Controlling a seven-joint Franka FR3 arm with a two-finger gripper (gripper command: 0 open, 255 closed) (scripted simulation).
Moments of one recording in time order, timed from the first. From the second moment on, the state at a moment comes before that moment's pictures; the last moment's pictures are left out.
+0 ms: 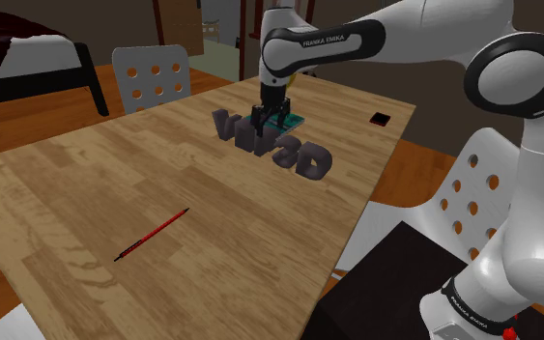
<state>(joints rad) 0.10 0.41 0.08 -1.48 -0.06 1.87 0.11</state>
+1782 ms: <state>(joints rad) 0.10 0.41 0.08 -1.42 -0.06 1.81 0.11</state>
